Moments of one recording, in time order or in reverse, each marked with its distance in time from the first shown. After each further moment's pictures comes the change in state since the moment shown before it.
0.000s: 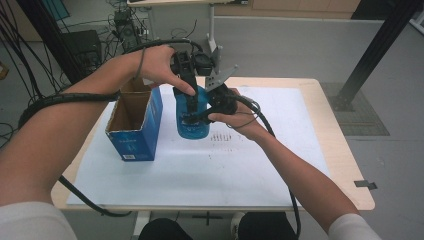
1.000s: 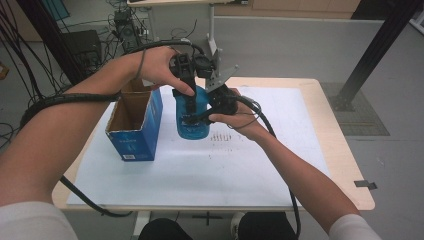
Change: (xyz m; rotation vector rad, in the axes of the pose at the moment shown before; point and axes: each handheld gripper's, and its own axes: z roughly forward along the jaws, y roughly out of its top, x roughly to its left) left arm -0.004 -0.002 0.003 -0.014 -0.031 0.050; right arm 0.002 0.001 -0.001 0.003 0.006 -0.019
